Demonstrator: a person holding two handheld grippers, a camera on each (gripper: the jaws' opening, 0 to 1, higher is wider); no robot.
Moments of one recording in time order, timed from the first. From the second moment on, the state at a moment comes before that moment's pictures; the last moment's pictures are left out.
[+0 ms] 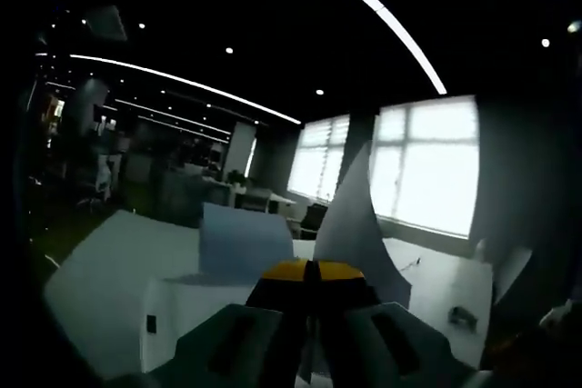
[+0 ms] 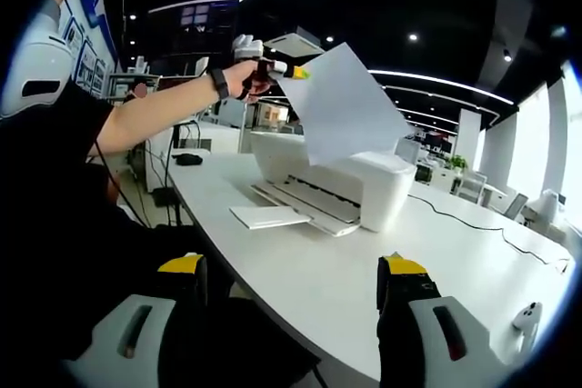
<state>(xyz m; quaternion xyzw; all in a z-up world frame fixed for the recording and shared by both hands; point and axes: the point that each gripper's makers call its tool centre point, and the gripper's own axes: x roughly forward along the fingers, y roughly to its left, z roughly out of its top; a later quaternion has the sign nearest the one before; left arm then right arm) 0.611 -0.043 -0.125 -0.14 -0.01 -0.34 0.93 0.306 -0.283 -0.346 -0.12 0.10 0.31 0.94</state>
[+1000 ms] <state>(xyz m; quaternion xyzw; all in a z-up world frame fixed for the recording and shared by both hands) 0.614 -0.039 -0.140 -0.17 0.00 -0.34 0.92 0.308 -0.287 -0.345 -0.12 0.10 0.31 0.94</state>
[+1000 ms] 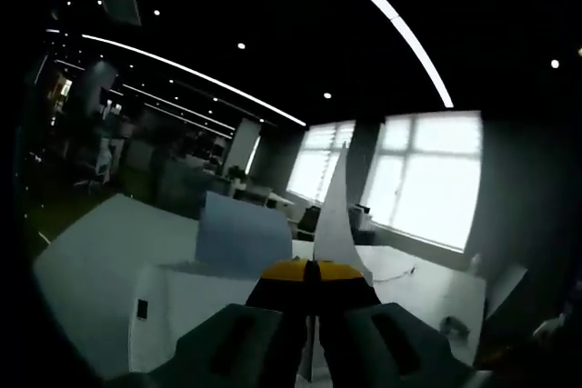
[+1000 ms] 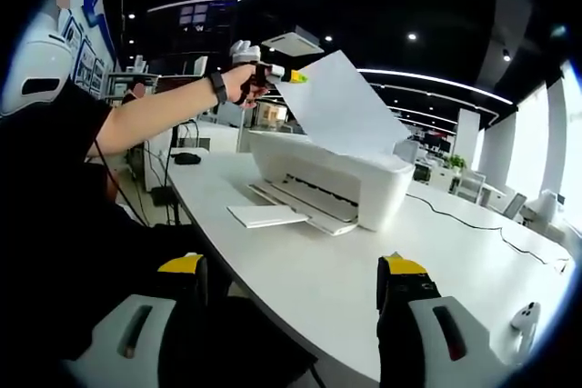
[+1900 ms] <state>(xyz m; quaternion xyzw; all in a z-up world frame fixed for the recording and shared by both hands) 0.618 -0.034 -0.165 -0.19 0.02 -0.34 0.92 0.307 -0.285 -0.348 -0.12 0.10 0.31 0.94</state>
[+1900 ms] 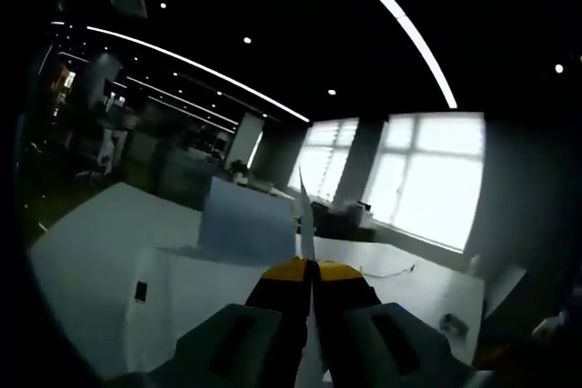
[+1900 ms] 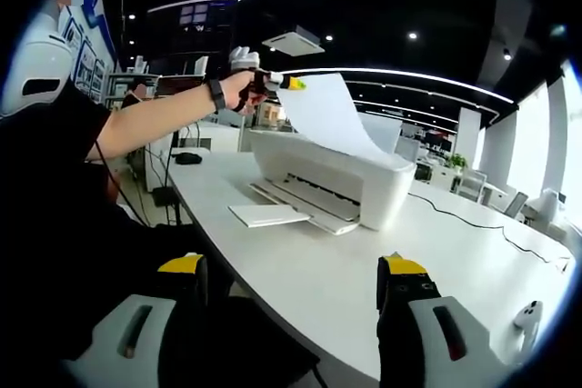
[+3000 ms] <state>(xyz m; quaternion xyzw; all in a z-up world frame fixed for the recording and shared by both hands) 0.636 -0.010 -0.190 -0.24 0.02 -0.30 0.92 0.307 -0.288 -0.345 -0.12 0.10 0.31 0.94</state>
